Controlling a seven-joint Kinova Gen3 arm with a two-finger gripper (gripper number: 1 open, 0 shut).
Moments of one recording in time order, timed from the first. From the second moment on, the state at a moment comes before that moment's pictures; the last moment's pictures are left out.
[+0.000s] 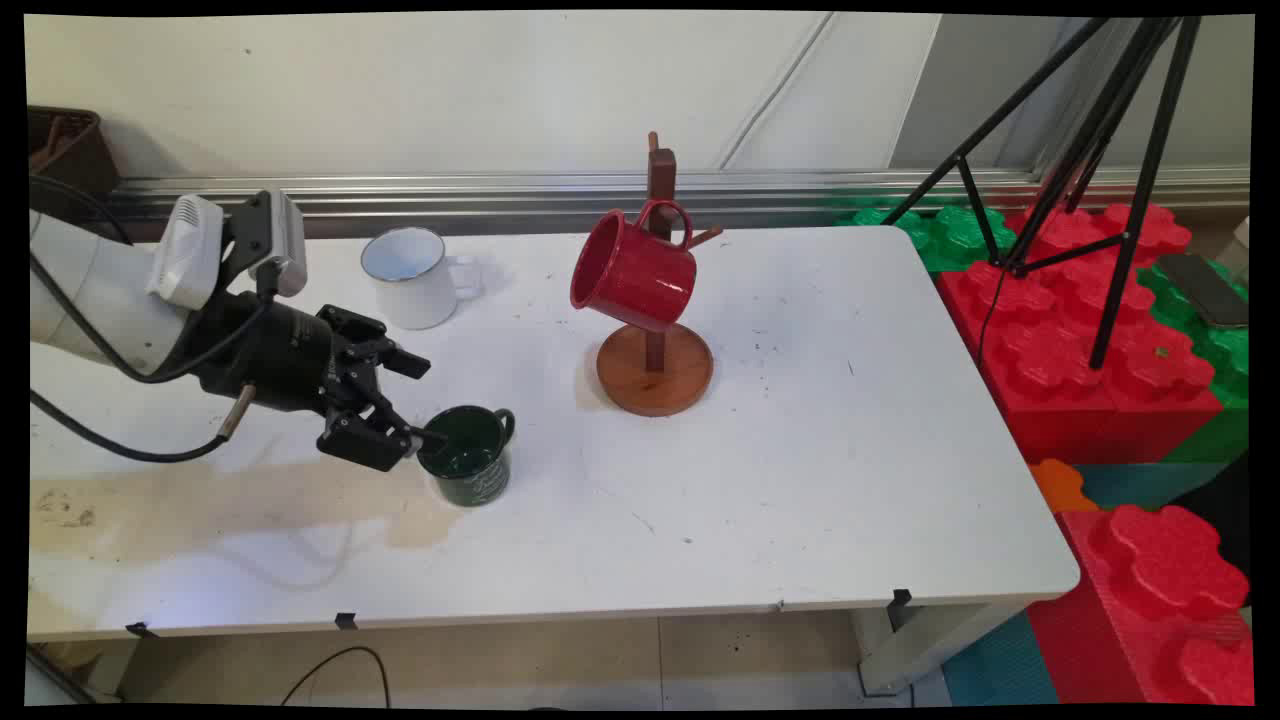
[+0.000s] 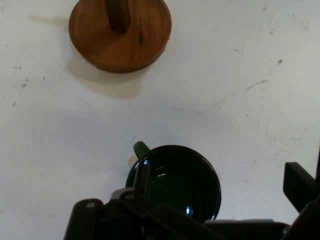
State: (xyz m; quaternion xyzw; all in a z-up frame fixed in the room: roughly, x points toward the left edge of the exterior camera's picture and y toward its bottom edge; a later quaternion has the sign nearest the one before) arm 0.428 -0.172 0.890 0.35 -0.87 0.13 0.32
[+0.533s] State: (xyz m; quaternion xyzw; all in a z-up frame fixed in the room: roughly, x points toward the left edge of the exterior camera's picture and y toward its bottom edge) arm 0.418 -0.178 0.895 0.34 -0.87 0.13 0.32
